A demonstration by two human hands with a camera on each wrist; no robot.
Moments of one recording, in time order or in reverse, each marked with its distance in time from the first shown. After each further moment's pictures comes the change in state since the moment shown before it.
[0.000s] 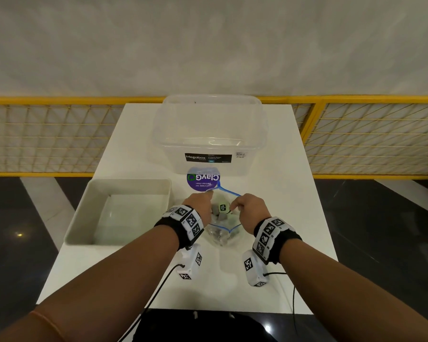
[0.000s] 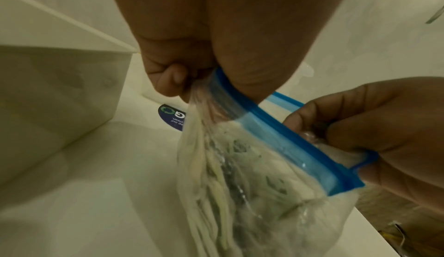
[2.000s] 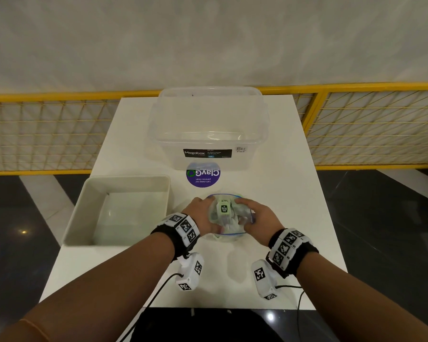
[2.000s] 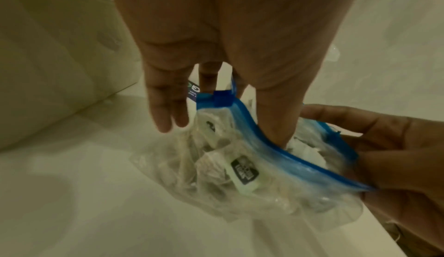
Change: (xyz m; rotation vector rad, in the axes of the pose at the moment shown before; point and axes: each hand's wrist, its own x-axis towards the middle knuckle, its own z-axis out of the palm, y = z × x) left_hand -0.003 -0.015 0.028 -0.197 -0.102 -0.005; right_hand -0.010 0.056 0.030 0.439 -0.021 -0.088
